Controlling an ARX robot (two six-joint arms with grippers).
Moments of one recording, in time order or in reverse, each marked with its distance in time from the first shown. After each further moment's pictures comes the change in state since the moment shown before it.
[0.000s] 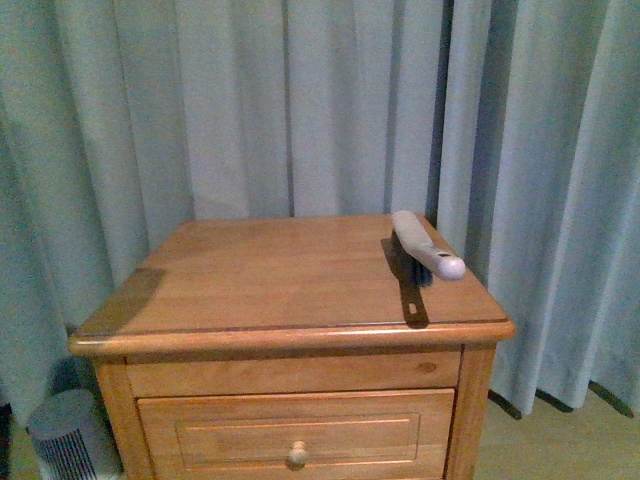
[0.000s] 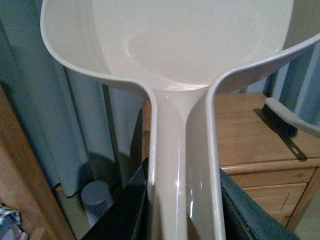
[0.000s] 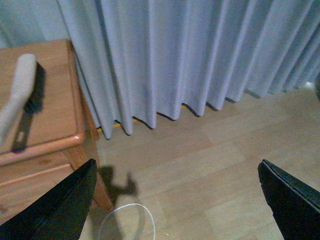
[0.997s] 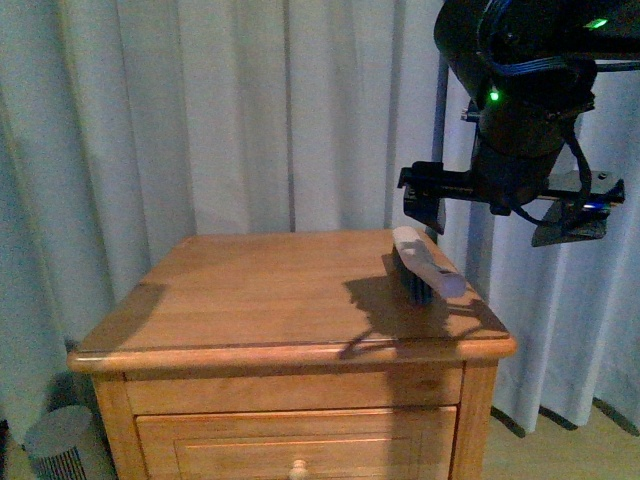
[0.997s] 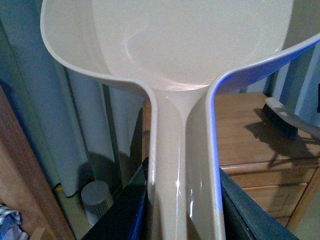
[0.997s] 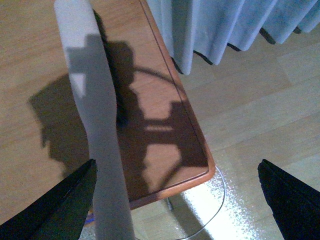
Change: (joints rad) left arm 0.000 0.000 0.000 0.000 0.000 0.000; right arm 0.124 1.207 1.154 -0.399 -0.099 0.322
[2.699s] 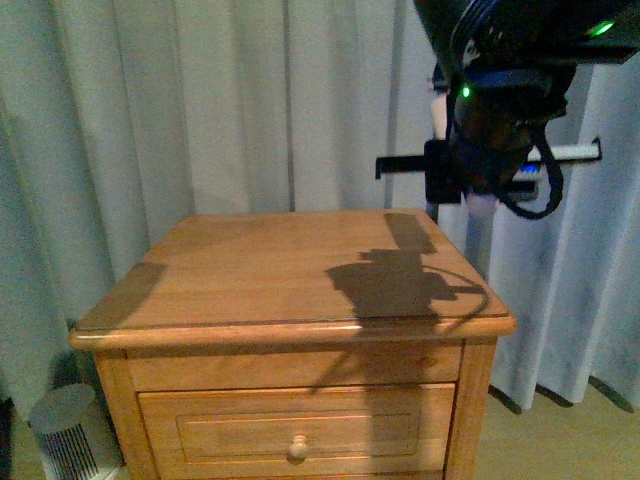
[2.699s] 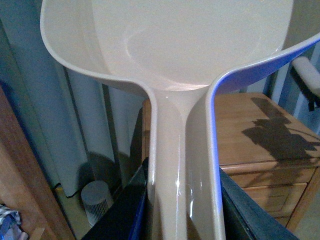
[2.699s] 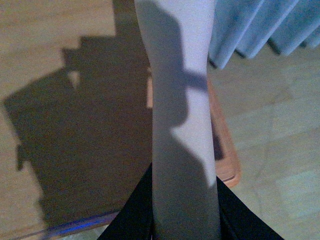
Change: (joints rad) left arm 0.000 0.000 0.000 0.000 0.000 0.000; right arm 0.055 -0.077 -0.183 0.281 0.101 -0.212
